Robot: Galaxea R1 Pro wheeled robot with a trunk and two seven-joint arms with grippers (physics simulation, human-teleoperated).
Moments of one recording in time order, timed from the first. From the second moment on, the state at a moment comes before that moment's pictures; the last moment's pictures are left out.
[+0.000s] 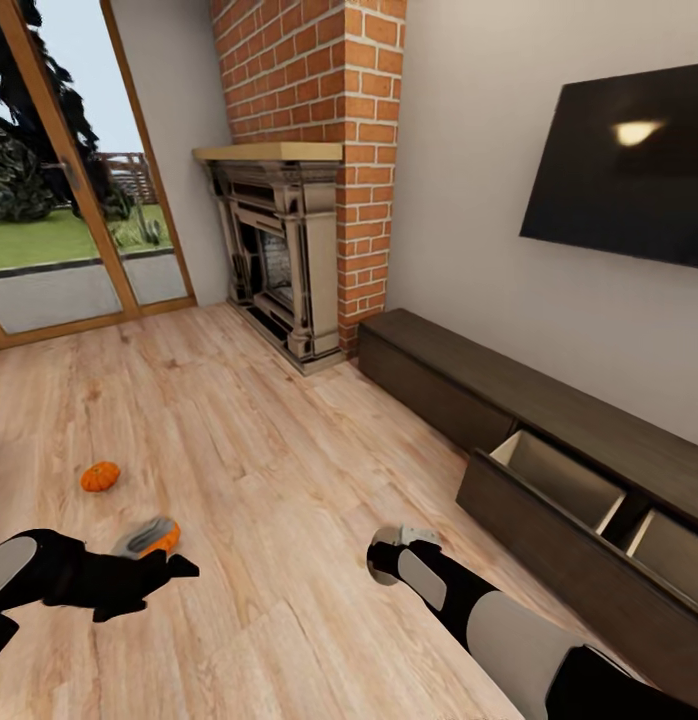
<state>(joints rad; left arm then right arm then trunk) -0.32 0.60 -0.20 -1.58 1.94 0.98 0.96 -0.80 0.12 0.76 -0.36 -1.09 0.26 -0.33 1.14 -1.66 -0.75</state>
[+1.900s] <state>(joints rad) -0.32 0.47 -0.10 -1.58 1.62 0.98 0.97 -0.80 0.12 0.76 -0.36 -1.09 0.25 -0.33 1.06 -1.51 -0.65</state>
